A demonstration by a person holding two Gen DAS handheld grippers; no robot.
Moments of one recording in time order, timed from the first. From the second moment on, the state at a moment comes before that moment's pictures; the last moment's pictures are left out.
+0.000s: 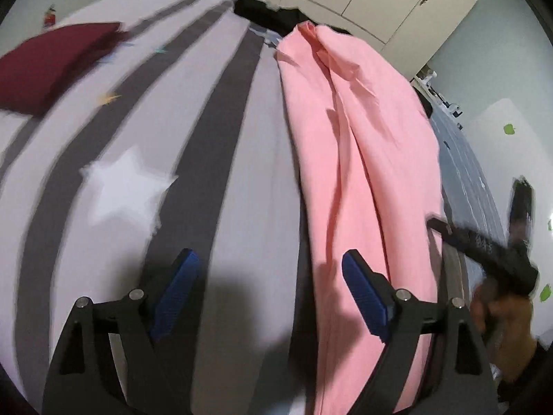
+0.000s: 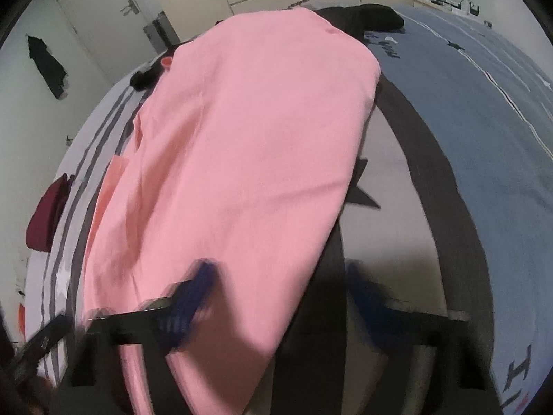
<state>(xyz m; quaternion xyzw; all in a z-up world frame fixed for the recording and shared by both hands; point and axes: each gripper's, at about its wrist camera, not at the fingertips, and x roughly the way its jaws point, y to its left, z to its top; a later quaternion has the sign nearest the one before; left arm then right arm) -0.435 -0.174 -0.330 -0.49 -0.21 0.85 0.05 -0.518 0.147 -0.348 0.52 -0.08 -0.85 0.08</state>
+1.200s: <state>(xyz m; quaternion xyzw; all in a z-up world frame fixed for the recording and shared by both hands) -0.415 -0.190 -0.330 -0.46 -0.23 0.85 0.09 -0.454 0.037 -0.307 0.50 0.00 -0.84 0.23</state>
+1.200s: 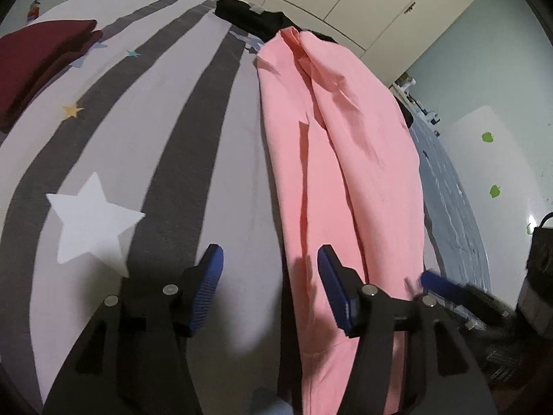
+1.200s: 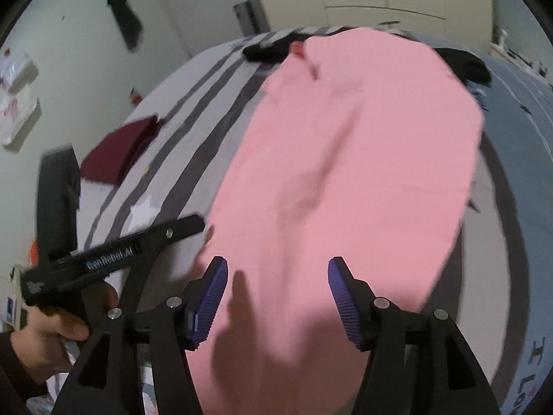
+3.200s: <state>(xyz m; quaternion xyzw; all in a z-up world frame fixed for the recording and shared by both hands) -0.462 0.060 -0.263 -0.44 -0.15 0.85 0.26 -0.438 0.295 -0.268 0.49 -0.12 -0.86 0.09</state>
